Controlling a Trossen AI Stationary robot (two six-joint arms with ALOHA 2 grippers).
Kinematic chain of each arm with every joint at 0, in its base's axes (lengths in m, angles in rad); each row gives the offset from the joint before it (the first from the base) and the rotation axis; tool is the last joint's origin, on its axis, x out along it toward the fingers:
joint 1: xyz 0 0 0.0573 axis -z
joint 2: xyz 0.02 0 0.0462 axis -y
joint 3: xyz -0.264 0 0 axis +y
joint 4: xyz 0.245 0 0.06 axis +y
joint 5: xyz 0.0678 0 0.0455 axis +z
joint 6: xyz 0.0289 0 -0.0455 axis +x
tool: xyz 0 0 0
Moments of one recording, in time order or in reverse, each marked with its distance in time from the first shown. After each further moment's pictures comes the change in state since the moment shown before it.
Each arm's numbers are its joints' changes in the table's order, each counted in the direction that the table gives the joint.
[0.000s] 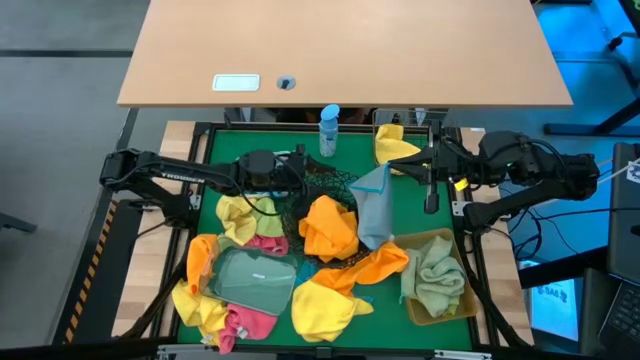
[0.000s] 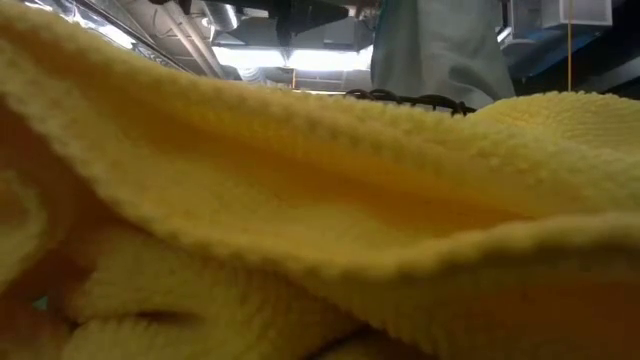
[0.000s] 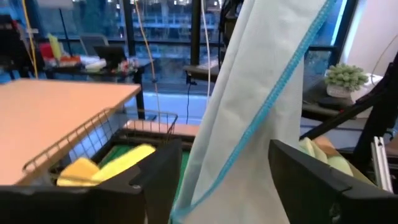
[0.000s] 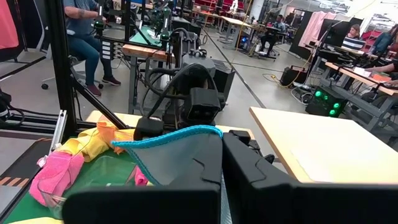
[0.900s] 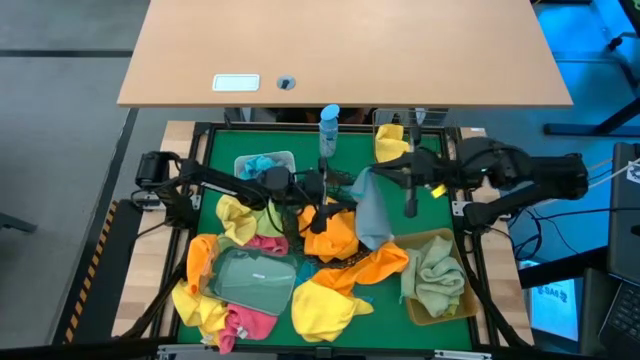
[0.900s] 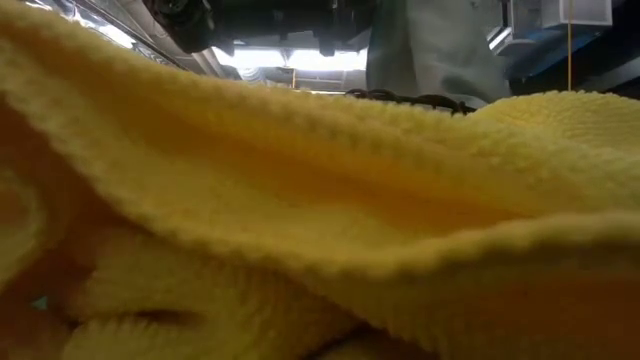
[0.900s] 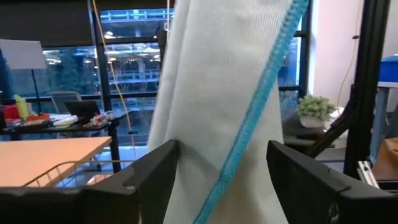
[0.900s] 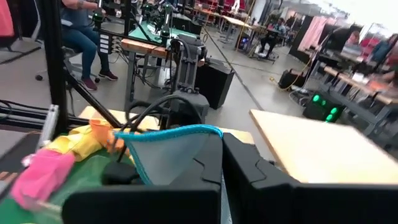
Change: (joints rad) left arm 0.042 -0.297 0.001 -0.527 -0.068 0.077; right arm 0.000 -0.102 0.000 -0.099 -0.003 -0.051
